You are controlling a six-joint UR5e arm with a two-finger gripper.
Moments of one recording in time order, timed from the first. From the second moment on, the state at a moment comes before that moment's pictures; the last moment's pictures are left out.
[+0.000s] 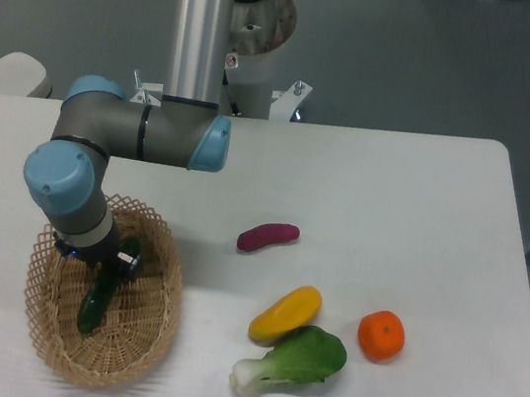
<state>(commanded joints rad) 1.98 -2.10 -1.64 -0.94 1.63 0.31</state>
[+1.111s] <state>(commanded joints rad) 2.28 -1.93 -1.50 -1.05 1.63 0.70</state>
